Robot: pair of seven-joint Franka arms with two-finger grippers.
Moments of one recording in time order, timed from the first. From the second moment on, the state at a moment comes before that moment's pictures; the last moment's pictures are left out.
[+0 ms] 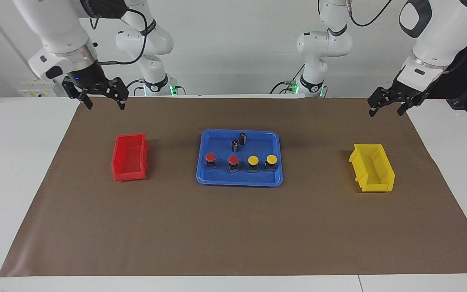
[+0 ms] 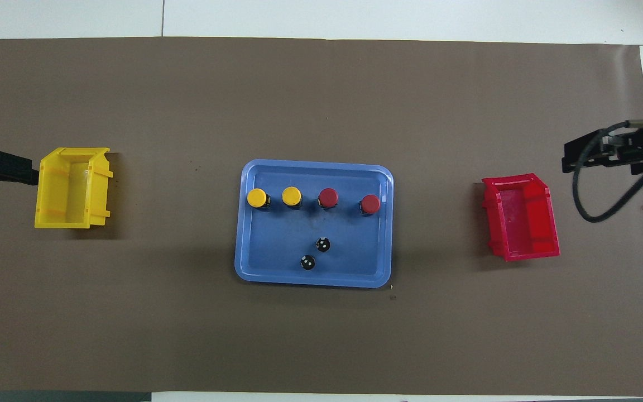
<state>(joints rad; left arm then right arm) -0.14 -0.08 0.09 -1.71 0.00 1.62 0.01 -0.03 0.07 0.16 -1.47 -0.01 1.48 0.19</state>
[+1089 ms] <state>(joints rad) -0.13 -0.08 0.09 -1.71 0.00 1.58 0.01 0.26 0.39 0.26 -1.73 -0.12 2.12 0.60</state>
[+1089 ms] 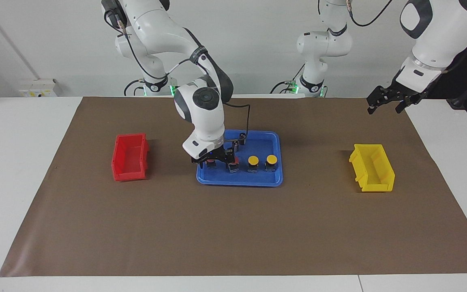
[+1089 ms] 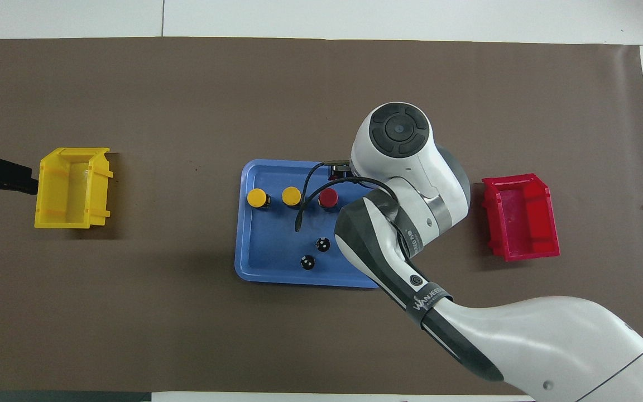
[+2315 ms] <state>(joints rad) -0.19 -0.08 0.05 -1.77 -0.01 1.72 -0.10 0.27 0.33 0.27 -1.87 -0.12 2.12 0.60</state>
